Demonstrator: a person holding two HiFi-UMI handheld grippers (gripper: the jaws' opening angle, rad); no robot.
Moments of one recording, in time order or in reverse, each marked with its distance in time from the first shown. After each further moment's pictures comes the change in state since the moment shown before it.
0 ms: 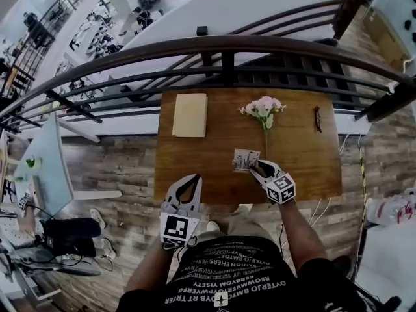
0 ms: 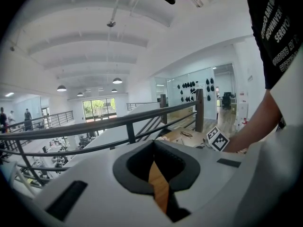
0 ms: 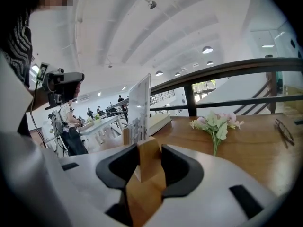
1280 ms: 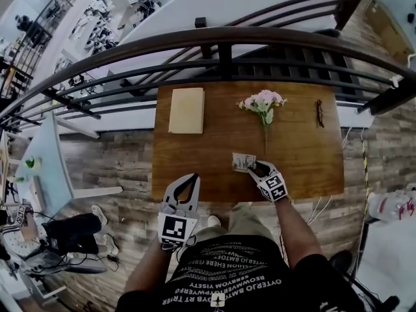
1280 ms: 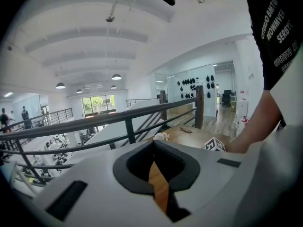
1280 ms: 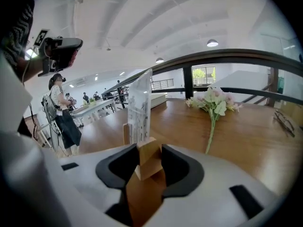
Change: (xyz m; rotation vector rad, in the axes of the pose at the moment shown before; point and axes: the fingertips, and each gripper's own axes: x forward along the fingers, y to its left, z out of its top) left arm 0.015 0.000 -0.007 0.001 0.047 -0.004; right arm 0.031 -0.024 -0.077 -0.072 0.157 -0.062
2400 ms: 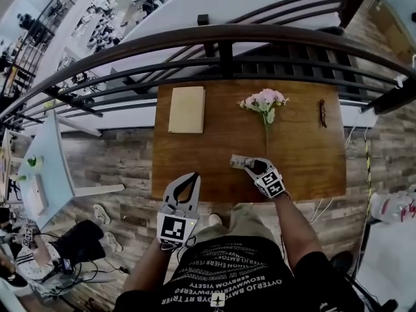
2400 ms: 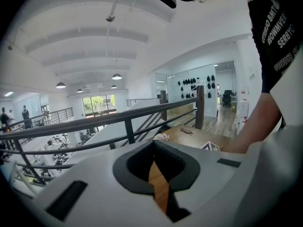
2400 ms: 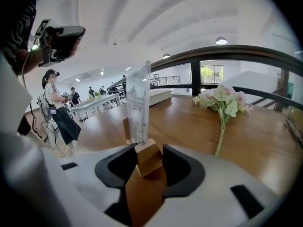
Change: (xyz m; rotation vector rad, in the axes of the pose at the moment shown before) left arm 0.014 -0.002 0.003 -0.005 -0.003 0.004; right arm 0.027 -0.004 -0.002 -0.074 0.046 0.049
